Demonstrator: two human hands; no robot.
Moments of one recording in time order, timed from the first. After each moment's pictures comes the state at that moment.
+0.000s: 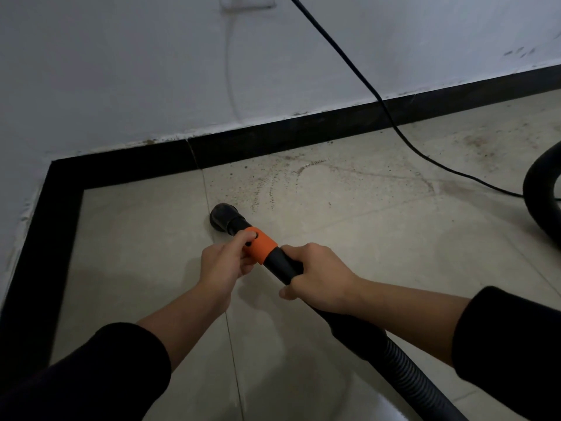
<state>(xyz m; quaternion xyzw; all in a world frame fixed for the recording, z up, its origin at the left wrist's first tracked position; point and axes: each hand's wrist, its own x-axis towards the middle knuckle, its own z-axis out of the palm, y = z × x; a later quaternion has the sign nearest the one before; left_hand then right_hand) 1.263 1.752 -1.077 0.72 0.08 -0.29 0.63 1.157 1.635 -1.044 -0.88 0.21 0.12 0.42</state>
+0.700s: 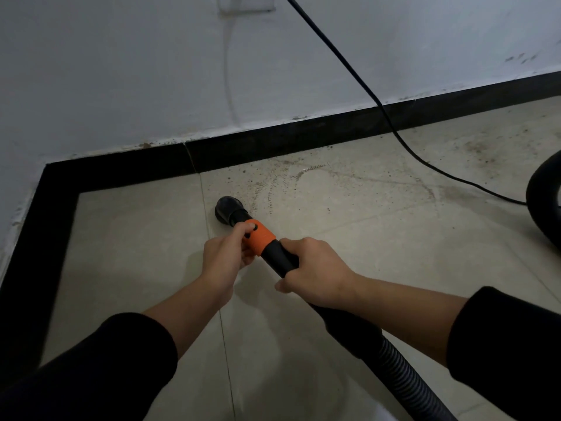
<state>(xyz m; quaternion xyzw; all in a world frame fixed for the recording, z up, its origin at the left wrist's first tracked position) 1.275 1.730 -1.078 0.70 0.08 -0.29 0.65 1.171 1.626 -1.042 -0.89 0.22 0.10 0.38</state>
